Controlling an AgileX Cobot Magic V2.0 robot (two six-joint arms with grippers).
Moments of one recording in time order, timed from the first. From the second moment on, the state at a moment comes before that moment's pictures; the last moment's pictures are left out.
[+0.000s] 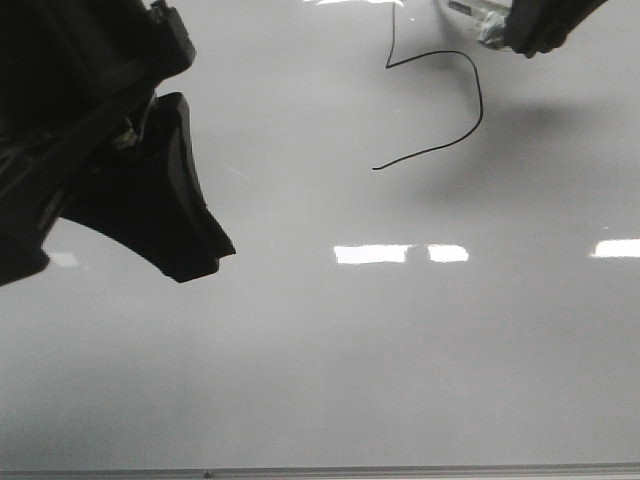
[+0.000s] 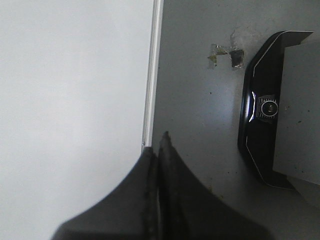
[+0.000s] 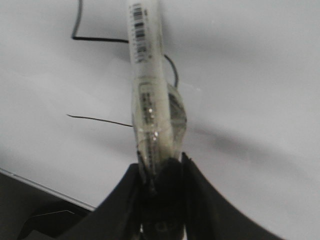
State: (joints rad) left arm -0.84 1.38 -1.00 -0.09 0.81 0.72; right arm 0.24 1.53 -1.44 0.10 0.94 -0.07
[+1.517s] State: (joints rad) left arm -0.84 1.38 -1.32 -0.22 0.96 0.85; right arm 0.78 1.17 -1.07 0.05 0.88 -0.62
